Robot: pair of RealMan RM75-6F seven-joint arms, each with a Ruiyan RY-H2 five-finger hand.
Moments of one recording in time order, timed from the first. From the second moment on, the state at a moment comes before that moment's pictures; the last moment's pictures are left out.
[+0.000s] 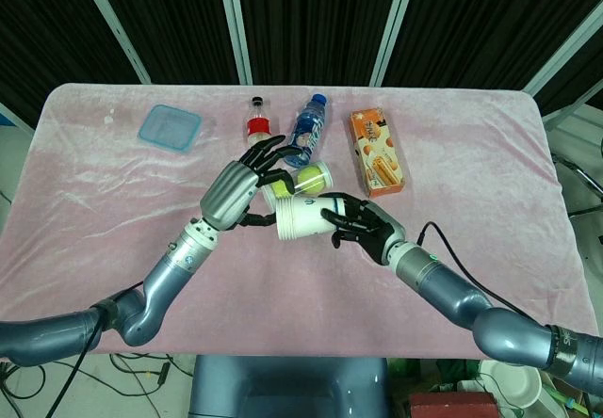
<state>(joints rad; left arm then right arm) -0.89 -1.55 -0.32 -1.49 1.44 1.15 -0.20 0.85 -1.01 0.53 -2.00 -0.28 0.42 0.96</state>
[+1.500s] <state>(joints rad) -0.88 -1.56 -0.30 -1.47 1.45 1.18 -0.24 0.82 -1.02 0.56 -1.99 -0.26 0.39 0.92</state>
